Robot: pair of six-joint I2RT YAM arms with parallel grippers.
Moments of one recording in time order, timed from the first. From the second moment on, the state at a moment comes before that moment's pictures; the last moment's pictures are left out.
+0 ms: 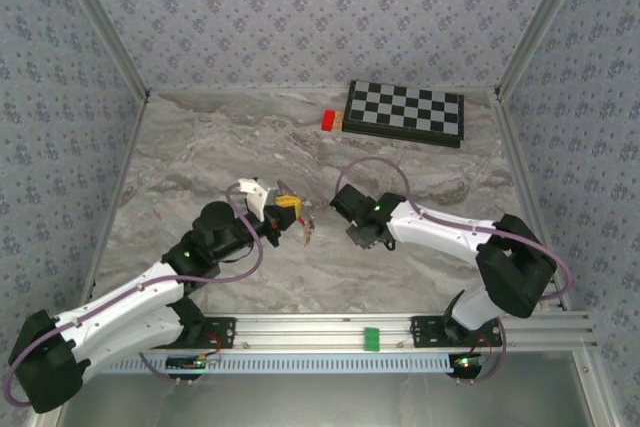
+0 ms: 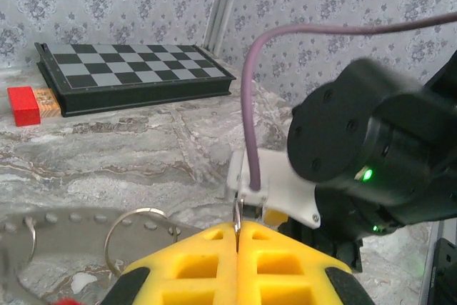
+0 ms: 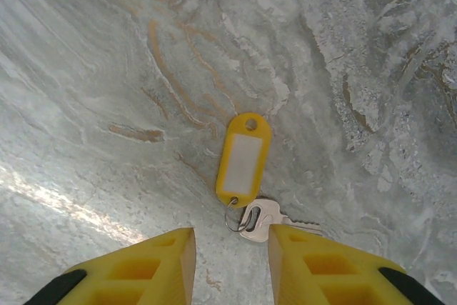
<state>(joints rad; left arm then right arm) -0.81 0.82 0.45 0.26 0.14 -0.31 0.88 1.52 0.94 -0.75 0.35 0.14</state>
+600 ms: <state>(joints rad) -0.82 0.78 0.45 0.25 0.13 -0.31 0.90 1.68 0.95 -0.82 0.42 0.13</state>
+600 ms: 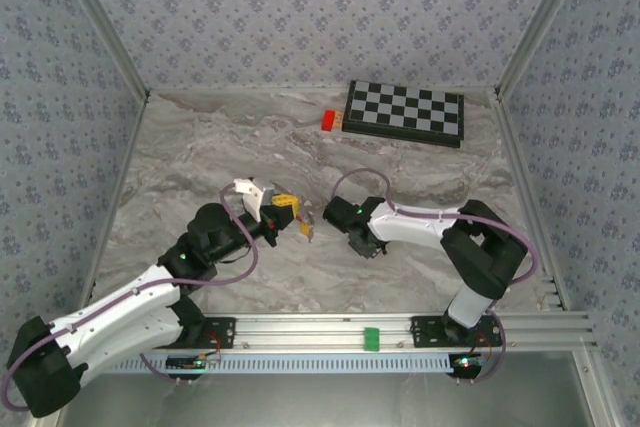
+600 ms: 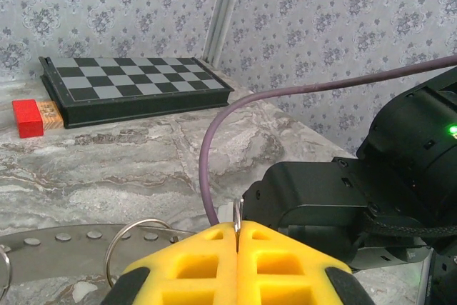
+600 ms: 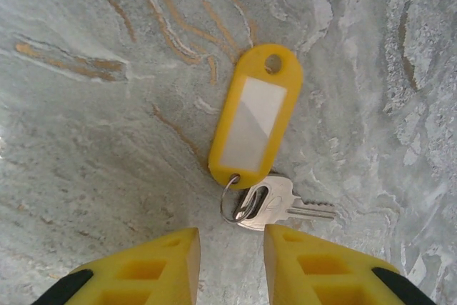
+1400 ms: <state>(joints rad) -0.82 0.78 0.45 0.25 0.13 -0.32 0.86 1.75 1.00 -0.82 0.41 0.10</state>
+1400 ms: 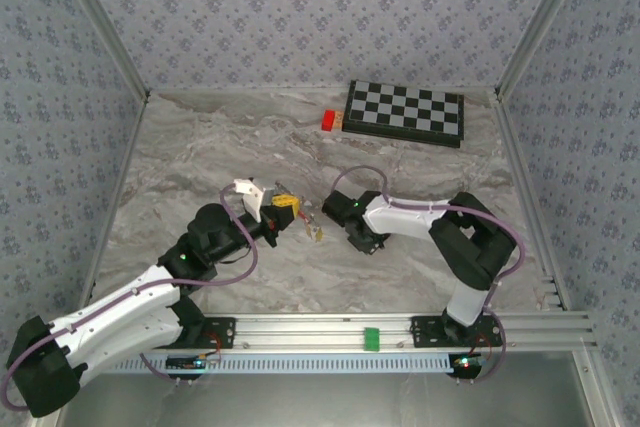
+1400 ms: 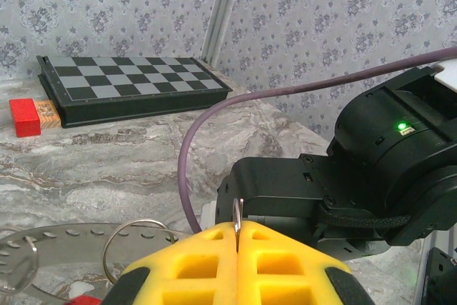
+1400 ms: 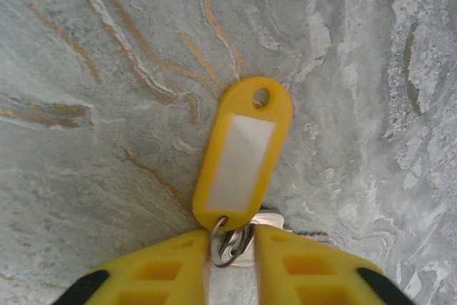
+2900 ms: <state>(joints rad) -0.83 0.78 0.45 0.23 0.13 -0.32 0.70 1.66 1.09 -0.96 -0.11 0.36</state>
